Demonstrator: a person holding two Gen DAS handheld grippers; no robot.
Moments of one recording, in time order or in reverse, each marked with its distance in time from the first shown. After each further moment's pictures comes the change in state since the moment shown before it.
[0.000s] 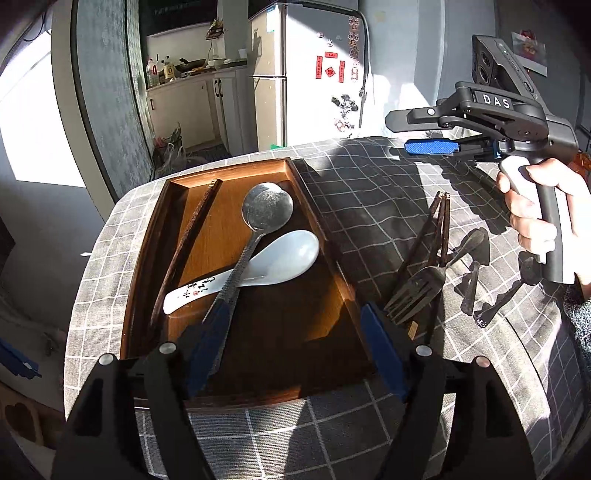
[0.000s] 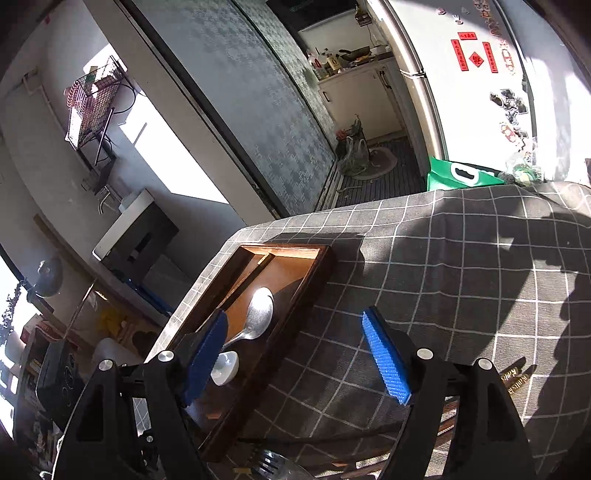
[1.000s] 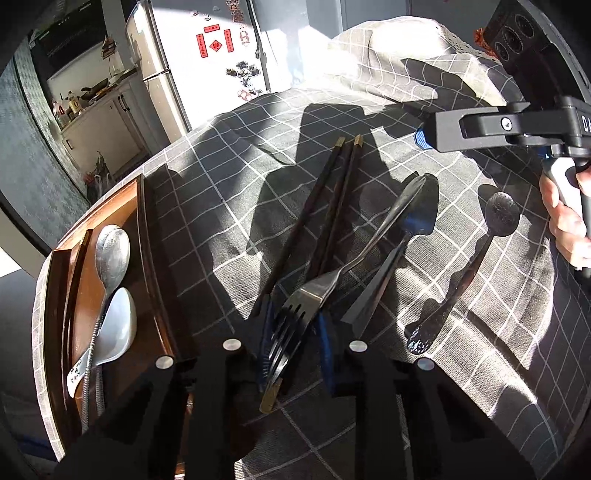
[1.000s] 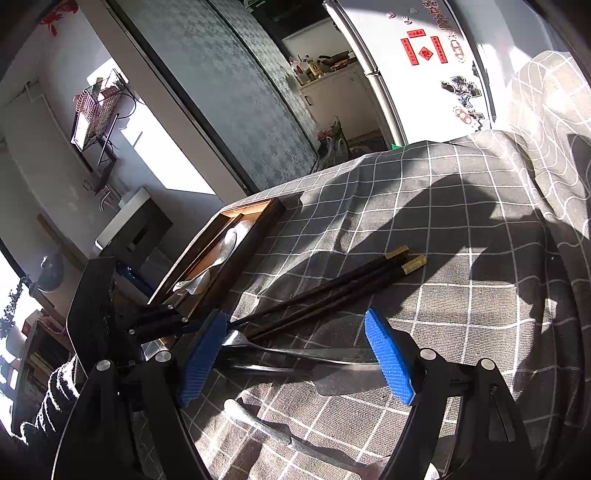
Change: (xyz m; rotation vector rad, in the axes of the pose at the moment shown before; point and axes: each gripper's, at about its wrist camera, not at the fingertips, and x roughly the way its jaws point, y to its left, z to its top) left arm 0.070 -0.091 0.022 0.288 0.146 -0.124; right arm -0.072 -0.049 -0.082 0.040 -0.018 0.000
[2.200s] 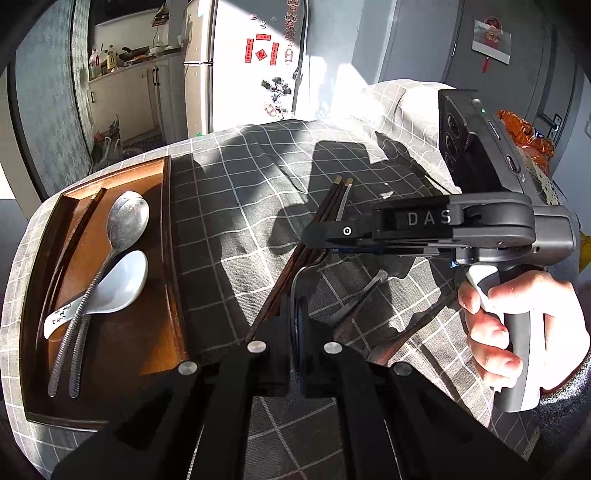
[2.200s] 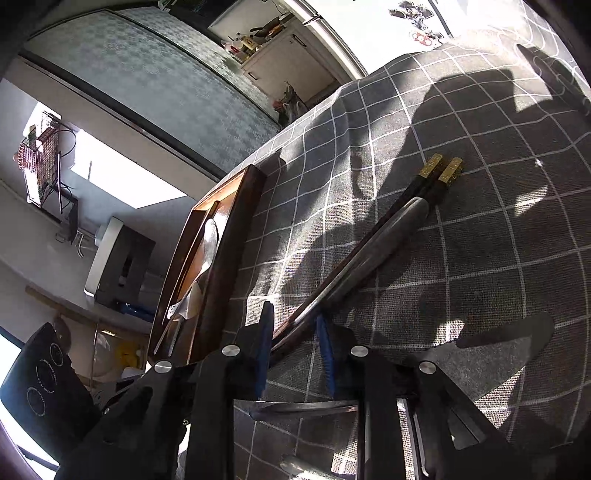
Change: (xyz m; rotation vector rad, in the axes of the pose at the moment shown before) left arm -0.036 0.013 -0.011 -0.253 -0.109 -0.075; right arm 0.077 0.023 -0.002 0.288 0.095 -0.030
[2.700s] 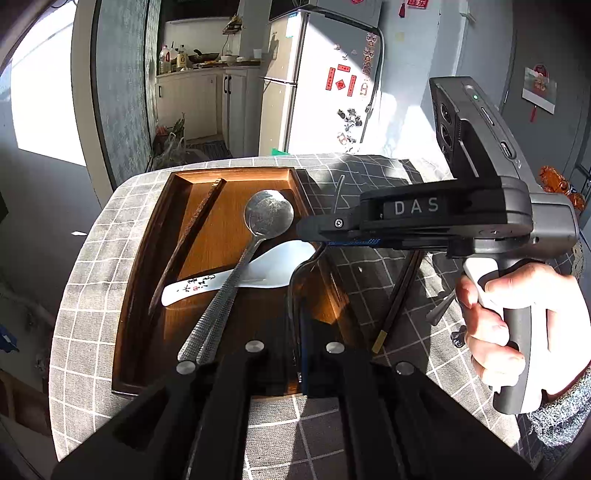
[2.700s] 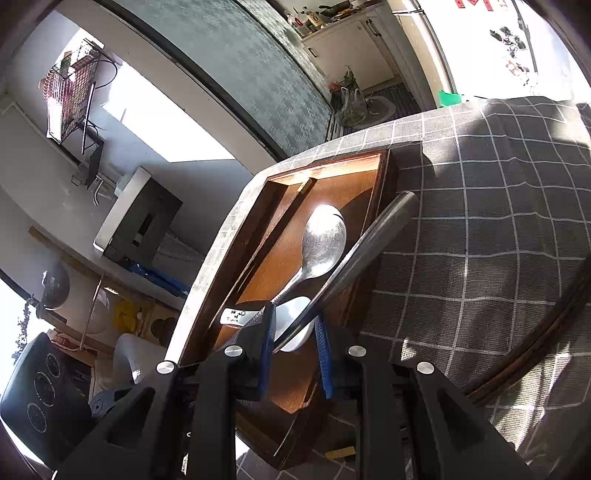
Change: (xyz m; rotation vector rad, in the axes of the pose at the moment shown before) left arm -0.059 0.088 -0.029 -0.189 -0.100 0.157; right arm 0.089 0.120 0.017 -0.200 0.102 0.051
